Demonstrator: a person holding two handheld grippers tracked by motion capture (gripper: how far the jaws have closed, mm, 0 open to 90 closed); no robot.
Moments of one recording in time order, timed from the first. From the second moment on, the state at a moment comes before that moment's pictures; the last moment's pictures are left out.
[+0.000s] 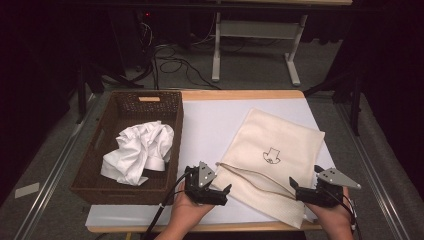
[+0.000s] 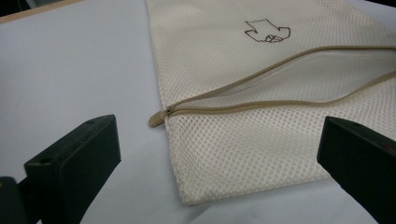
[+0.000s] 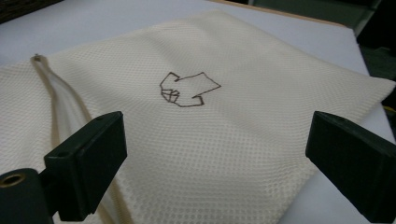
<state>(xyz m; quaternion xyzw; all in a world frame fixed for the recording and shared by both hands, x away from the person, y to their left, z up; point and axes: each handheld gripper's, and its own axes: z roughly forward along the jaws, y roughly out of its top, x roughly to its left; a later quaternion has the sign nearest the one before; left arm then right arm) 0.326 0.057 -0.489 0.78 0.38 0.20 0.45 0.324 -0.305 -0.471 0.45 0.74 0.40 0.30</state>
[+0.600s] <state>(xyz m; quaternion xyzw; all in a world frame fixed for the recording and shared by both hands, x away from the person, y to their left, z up) 0.302 0.082 -0.421 0.74 0.39 0.24 0.49 0.325 -0.310 -0.474 0.47 0.74 0.40 0.28</state>
